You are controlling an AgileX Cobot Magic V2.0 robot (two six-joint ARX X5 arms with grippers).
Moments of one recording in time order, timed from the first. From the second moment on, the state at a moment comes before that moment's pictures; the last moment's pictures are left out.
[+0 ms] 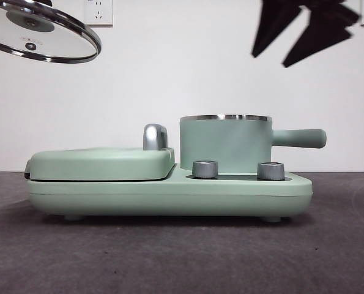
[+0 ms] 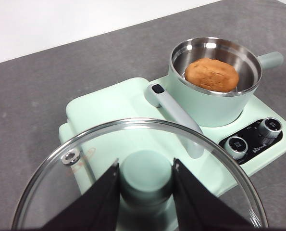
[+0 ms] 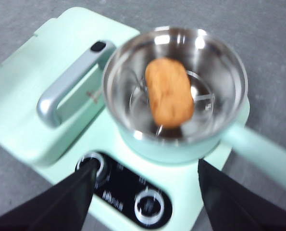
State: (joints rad) left arm -0.35 0.89 0.98 -0.53 0.16 0.09; right arm 0.42 1.19 1.07 -0.51 -0.18 0.01
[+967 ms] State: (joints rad) left arm -0.55 1.35 1.04 0.00 0.25 0.07; right arm 0.42 0.66 0.70 -0.47 -0.18 0.06
